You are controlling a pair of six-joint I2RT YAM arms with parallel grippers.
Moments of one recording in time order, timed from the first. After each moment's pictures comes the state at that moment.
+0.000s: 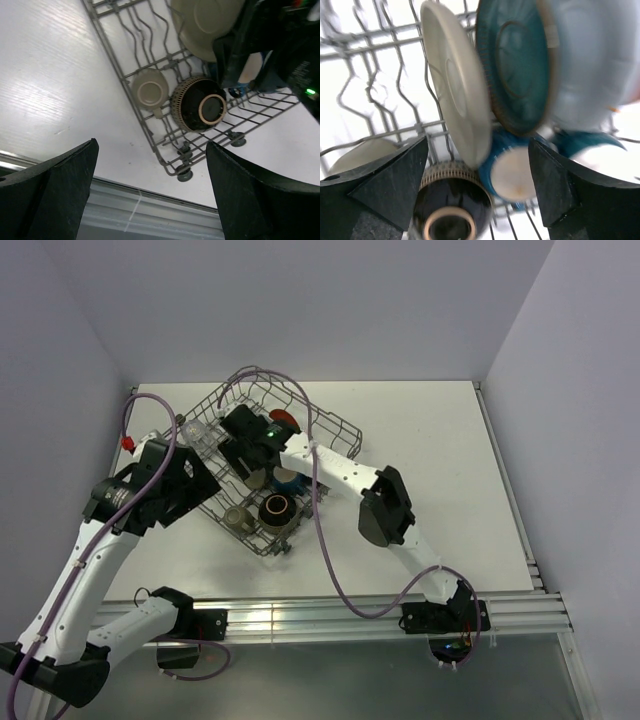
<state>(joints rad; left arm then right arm) -0.39 0.95 1.22 -1.18 -0.28 -0.91 0.94 2.39 2.33 -0.86 0.28 0.12</state>
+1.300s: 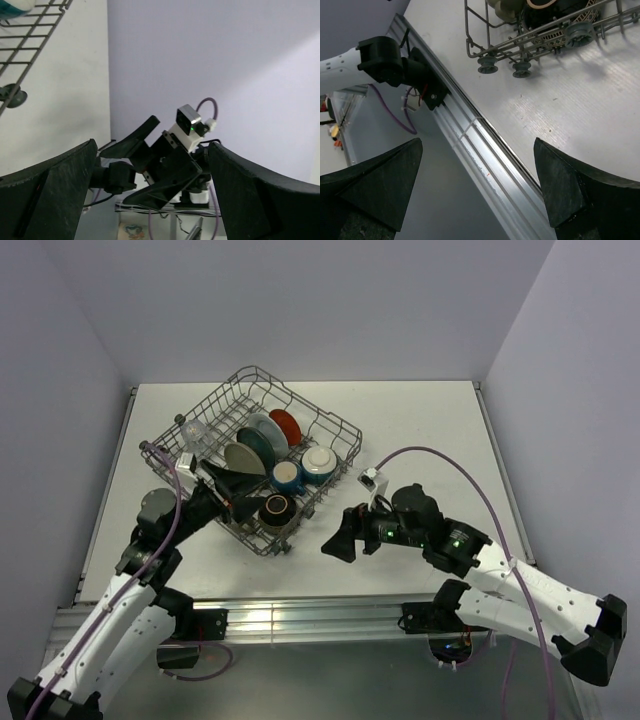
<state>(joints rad) -0.39 0.62 0.50 0.05 0.42 -1.46 0.86 0.79 0.67 -0.34 -0.28 0.59</state>
